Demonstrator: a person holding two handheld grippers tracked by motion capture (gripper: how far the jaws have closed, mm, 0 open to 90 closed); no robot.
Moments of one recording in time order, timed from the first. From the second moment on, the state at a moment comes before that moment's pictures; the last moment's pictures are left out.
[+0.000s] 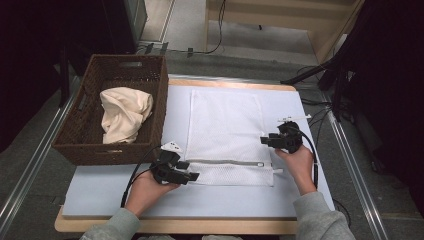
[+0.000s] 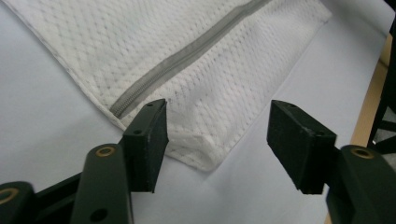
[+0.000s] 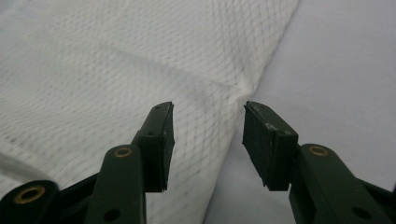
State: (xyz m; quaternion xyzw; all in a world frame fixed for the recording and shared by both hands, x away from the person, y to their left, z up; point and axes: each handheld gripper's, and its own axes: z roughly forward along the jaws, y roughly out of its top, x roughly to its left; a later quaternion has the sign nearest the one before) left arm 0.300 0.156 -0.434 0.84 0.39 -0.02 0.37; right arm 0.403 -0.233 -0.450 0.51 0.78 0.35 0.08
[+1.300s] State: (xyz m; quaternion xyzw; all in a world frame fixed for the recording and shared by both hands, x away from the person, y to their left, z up) left arm 0.312 0.132 -0.426 0.86 0.35 -0.04 0.37; right arm 0.310 -0.251 -0.434 0.49 0.78 0.38 0.09
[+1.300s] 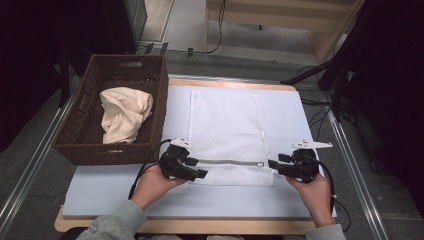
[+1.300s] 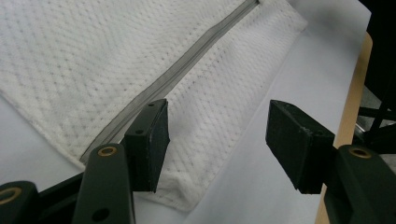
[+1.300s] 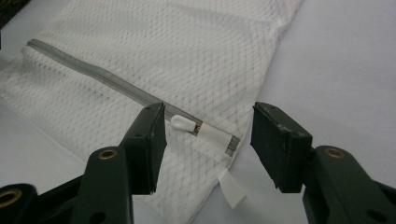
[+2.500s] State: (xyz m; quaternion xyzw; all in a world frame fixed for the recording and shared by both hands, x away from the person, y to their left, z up) left arm 0.338 0.099 -0.426 0.87 0.32 -0.03 0.38; right arm 0.318 -0.254 -0.459 0.51 0.78 0.35 0.09
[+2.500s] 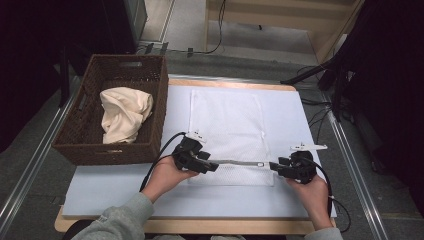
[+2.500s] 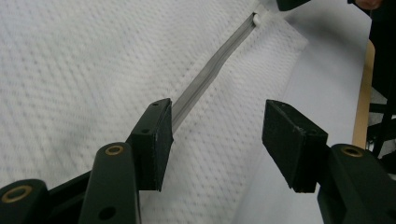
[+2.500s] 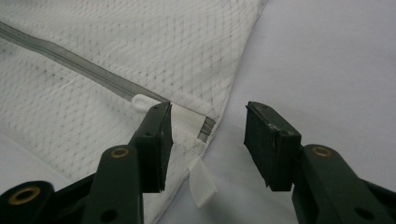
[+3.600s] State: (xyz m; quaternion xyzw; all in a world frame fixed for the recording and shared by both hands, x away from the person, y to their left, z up) left arm 0.344 0.078 -0.429 0.87 0.28 -0.05 0.39; right arm 0.326 -0.224 -0.469 0.50 0.80 0.32 0.07
